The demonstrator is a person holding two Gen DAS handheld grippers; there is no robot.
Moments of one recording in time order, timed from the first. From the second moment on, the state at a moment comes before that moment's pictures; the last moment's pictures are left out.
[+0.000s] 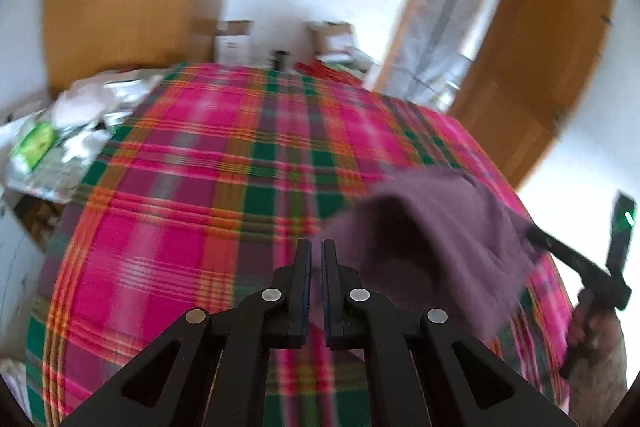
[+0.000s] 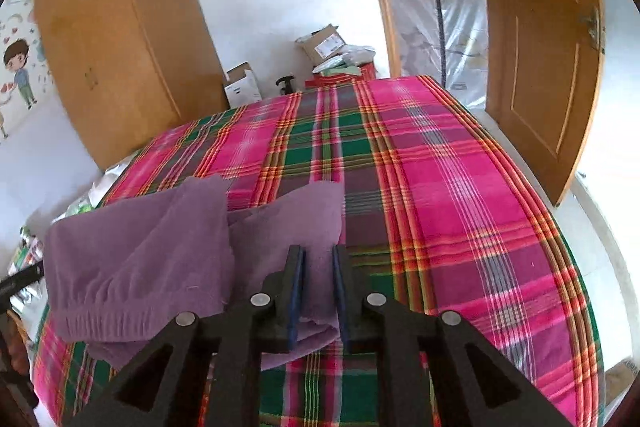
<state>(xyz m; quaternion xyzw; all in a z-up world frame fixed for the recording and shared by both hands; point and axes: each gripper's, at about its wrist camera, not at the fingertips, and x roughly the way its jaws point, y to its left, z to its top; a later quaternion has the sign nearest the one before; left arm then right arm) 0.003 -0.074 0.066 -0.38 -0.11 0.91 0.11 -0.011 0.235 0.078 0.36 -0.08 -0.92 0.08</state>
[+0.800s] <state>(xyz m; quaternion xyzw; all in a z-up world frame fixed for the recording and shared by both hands) 0.042 -0.018 0.071 -0.41 -0.20 0.84 0.30 0.030 0.214 0.055 0.38 -0.11 -0.90 0.16</state>
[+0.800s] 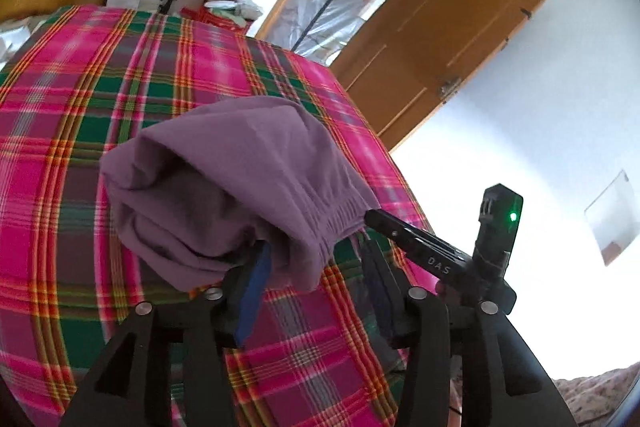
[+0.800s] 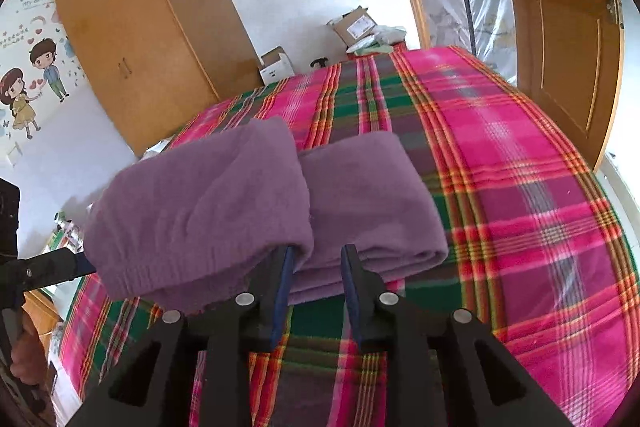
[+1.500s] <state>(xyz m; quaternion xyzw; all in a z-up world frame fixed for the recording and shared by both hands) 0.001 -0.037 0.106 -0.37 -0.26 0.86 0.25 0.036 0.175 0.049 0.39 -0.12 -0.88 0.22</state>
